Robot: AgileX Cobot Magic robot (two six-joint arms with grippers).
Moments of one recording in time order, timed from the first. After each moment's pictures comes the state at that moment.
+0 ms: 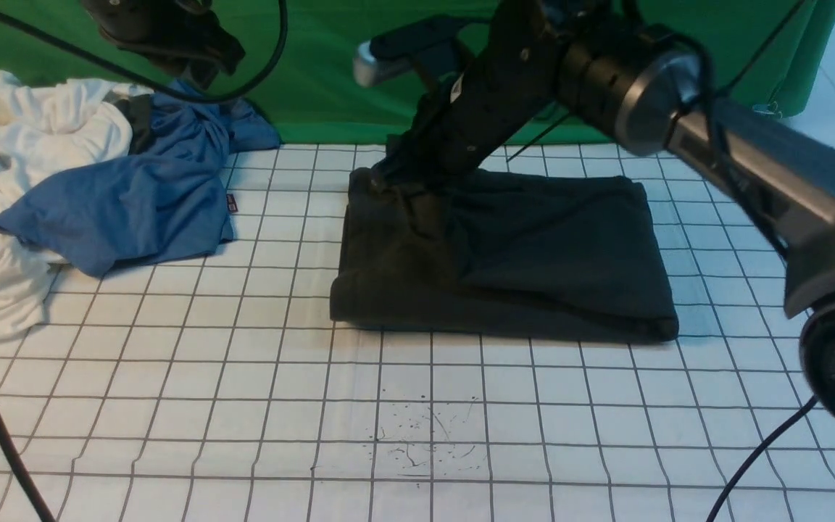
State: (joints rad) right arm 0.58 2.29 -2.19 0.24 0.80 -0.22; left arm -0.12 1.89 -1.97 0.00 1.09 0.39
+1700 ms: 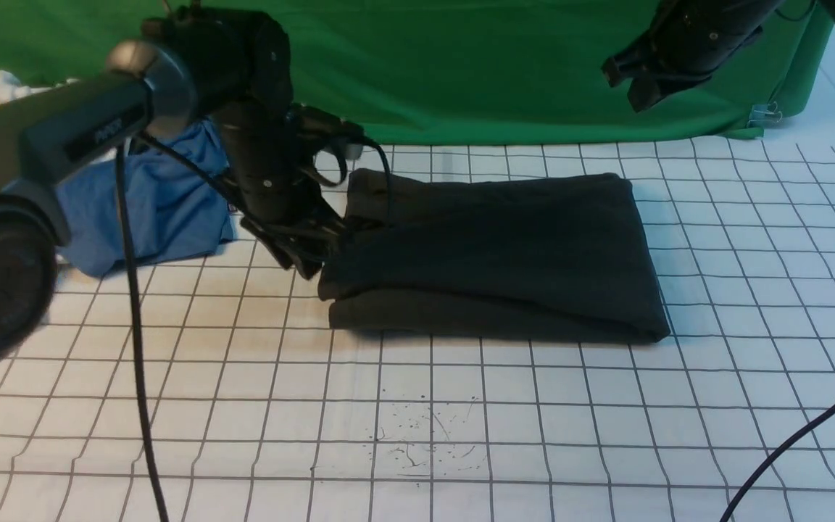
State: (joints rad) right arm 0.20 2.29 -2.48 0.17 1.22 -0.29; left arm -0.23 2.20 -1.95 -0.10 1.21 0.39
